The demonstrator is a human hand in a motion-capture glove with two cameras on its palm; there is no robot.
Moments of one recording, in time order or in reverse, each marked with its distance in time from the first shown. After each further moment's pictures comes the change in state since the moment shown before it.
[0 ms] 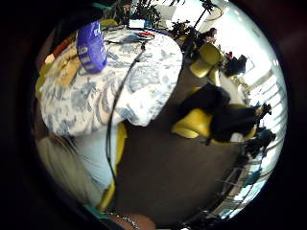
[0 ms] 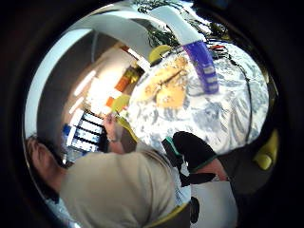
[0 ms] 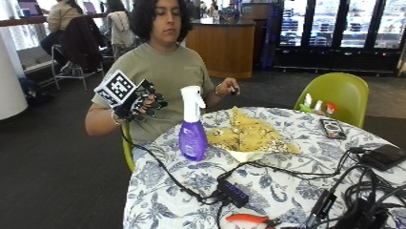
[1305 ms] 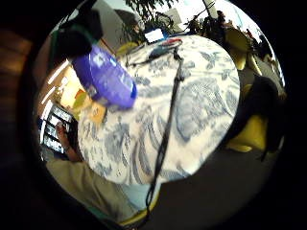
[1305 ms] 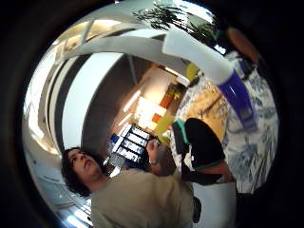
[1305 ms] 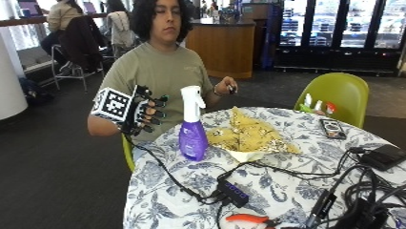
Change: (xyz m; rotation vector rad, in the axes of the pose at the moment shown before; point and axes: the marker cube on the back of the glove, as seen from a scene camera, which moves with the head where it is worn) arm 0.019 -0.036 0.019 0.056 -0.438 0.053
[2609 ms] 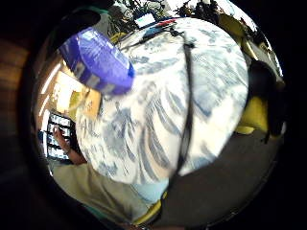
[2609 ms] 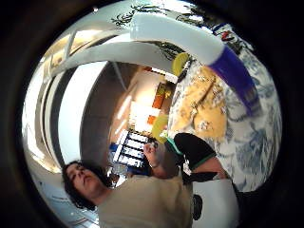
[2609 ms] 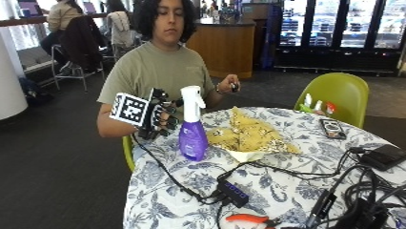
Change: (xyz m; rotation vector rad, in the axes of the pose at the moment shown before) arm -0.006 -0.028 0.043 0.032 -0.042 0.126
